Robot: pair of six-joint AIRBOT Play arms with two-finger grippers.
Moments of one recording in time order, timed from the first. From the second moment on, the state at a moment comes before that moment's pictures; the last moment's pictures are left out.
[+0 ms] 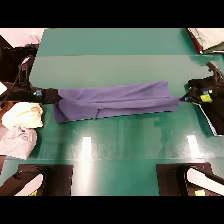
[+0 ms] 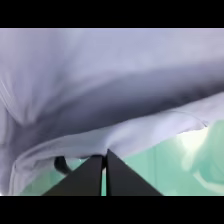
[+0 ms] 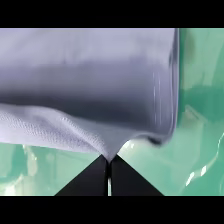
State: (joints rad) left arm -0.02 -0.99 0.99 1.13 -1.08 -1.49; right arm -0.34 -1.23 1.10 -1.03 1.31 1.25
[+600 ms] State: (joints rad) left arm -0.01 -1.17 1.00 1.14 -0.77 -1.57; right arm -0.18 -1.60 1.46 -0.98 1.18 1.36
